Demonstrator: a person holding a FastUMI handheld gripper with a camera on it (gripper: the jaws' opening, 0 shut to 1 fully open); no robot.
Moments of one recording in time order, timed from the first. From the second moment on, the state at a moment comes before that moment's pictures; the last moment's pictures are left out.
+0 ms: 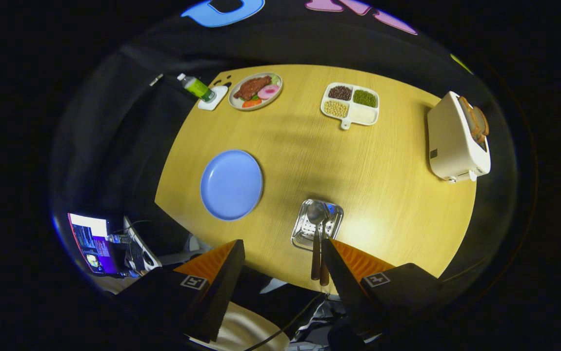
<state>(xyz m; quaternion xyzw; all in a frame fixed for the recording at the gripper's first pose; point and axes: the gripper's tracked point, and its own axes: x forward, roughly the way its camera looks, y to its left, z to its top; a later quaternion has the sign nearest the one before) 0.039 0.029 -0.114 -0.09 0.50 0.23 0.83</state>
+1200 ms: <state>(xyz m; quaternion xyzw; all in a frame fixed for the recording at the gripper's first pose) -0.029 0.066 0.148 -0.02 -0.10 0.09 0.99</state>
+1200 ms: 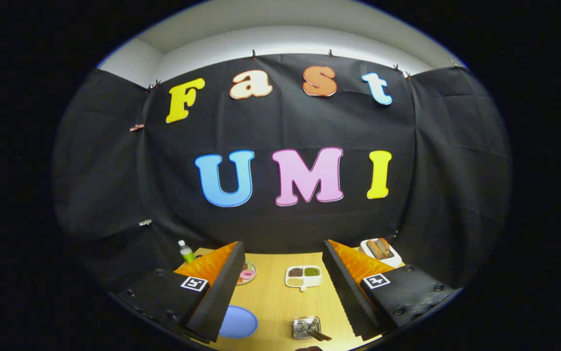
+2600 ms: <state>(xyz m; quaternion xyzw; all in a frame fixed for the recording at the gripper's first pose) -0.039 0.070 0.047 -0.01 -0.14 0.03 0.99</state>
